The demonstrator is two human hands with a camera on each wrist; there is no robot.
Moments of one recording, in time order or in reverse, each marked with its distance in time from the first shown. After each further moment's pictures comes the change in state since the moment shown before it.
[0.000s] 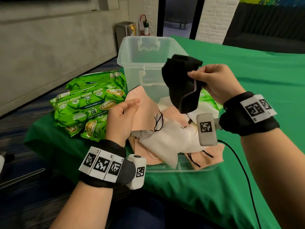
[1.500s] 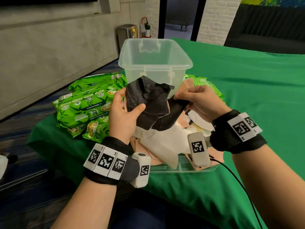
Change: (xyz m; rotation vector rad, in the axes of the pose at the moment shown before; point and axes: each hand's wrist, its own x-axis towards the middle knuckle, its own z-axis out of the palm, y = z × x) left_hand 0.003 0.006 0.009 -0.201 0.014 0.104; right_hand -0.028 0.021 0.027 0.014 -0.104 0.157
